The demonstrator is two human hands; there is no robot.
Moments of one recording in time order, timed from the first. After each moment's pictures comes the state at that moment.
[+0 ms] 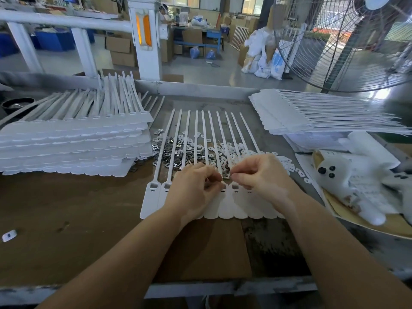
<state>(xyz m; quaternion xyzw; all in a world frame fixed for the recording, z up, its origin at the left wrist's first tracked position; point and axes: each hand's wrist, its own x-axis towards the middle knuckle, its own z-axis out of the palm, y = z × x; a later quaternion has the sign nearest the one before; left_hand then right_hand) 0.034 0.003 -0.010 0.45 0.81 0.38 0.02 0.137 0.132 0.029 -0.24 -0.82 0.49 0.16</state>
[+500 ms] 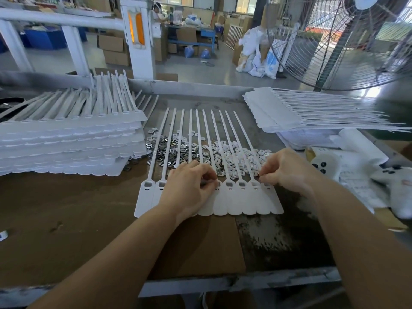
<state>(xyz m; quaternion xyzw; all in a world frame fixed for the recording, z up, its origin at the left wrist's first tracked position) 0.034 0.005 -0.012 0.46 0.82 0.34 0.01 0.161 0.175 0.050 -0.34 -0.91 0.26 0.05</state>
